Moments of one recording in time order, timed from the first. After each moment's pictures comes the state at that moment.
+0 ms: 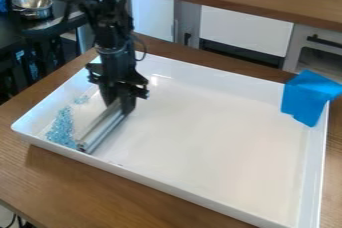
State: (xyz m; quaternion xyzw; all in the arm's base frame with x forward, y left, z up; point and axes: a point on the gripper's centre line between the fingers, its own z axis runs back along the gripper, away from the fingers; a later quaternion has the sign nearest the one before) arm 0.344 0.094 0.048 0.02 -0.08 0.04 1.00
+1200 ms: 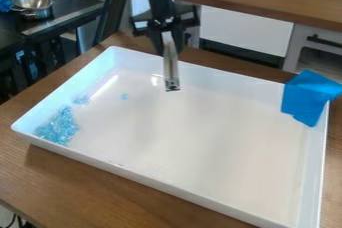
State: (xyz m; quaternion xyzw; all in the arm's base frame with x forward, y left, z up) arm 0.432 0.051 0.116 -0.09 -0.12 0.28 0.95
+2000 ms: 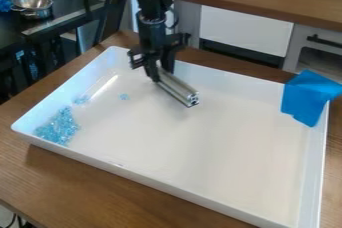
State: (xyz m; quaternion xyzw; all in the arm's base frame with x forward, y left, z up) arm 0.442 0.083 0.056 -0.05 -0.08 0.52 0.85
